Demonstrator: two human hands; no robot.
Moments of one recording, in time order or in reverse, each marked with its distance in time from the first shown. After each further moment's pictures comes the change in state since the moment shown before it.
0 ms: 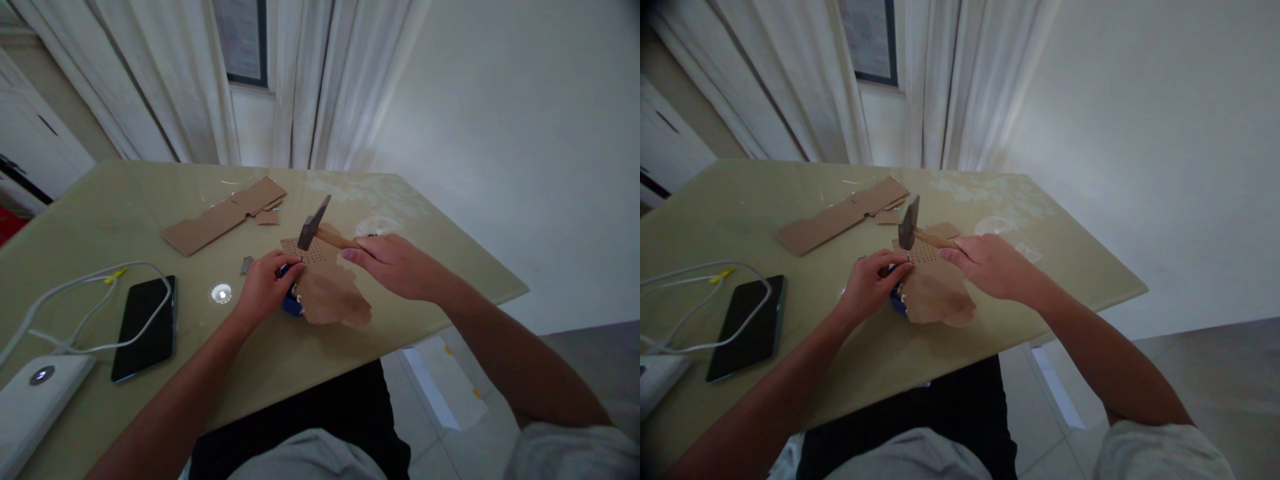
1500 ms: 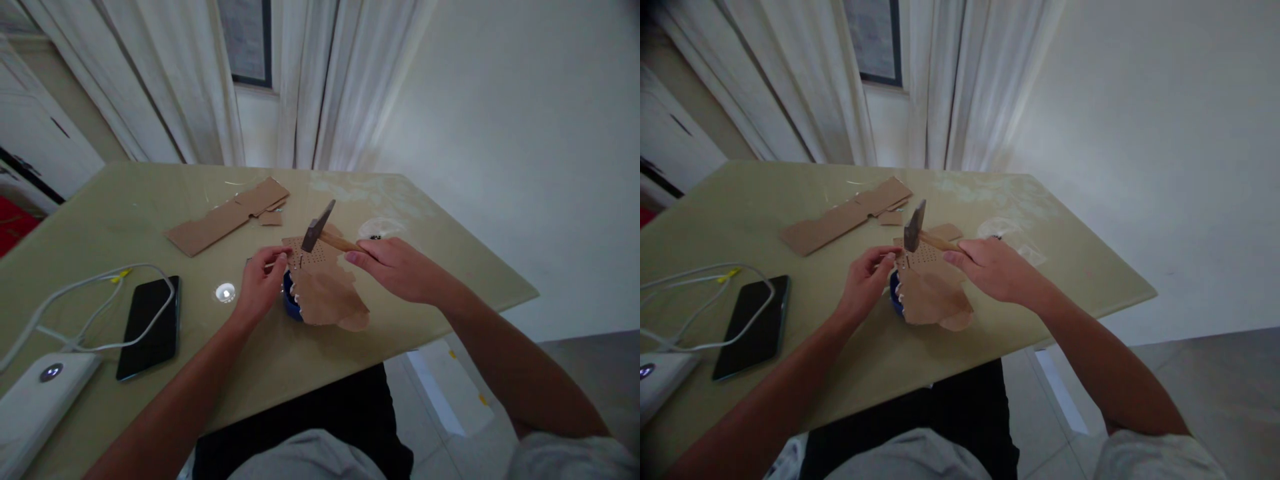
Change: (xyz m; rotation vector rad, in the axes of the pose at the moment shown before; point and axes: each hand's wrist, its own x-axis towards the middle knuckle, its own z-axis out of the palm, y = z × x) left_hand -0.002 -0.008 0.003 -0.229 0.196 -0.209; right_hand 0.000 0.006 0.003 0.039 0.003 0.028
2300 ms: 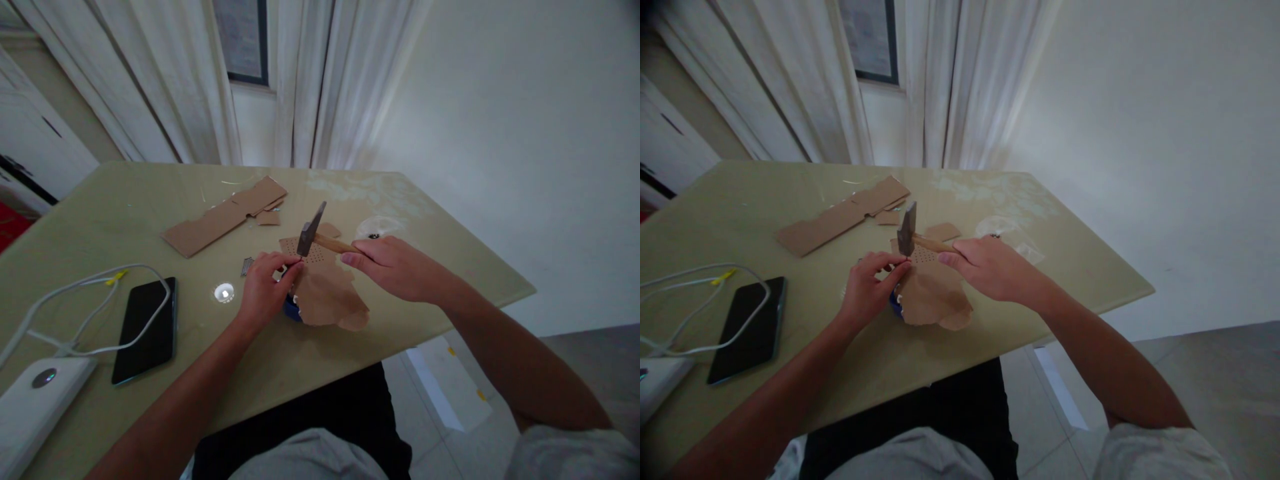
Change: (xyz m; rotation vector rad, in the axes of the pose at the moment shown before) left_hand -0.005 0.005 0.001 0.295 -0.046 0.367; right_hand 0.002 -0.004 -0.002 -0.052 -0.041 -0.022
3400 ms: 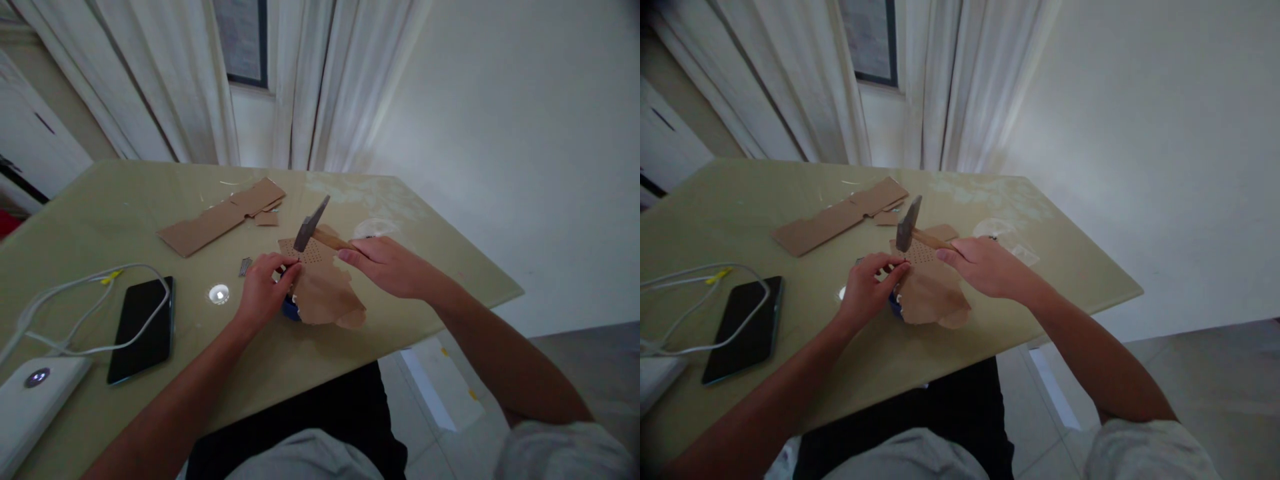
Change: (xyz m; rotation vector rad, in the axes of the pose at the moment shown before) left_hand 0.000 0.001 0.000 -0.012 -0.027 -0.050; right_hand 0.004 -0.004 0.000 0.045 -0.013 0.016
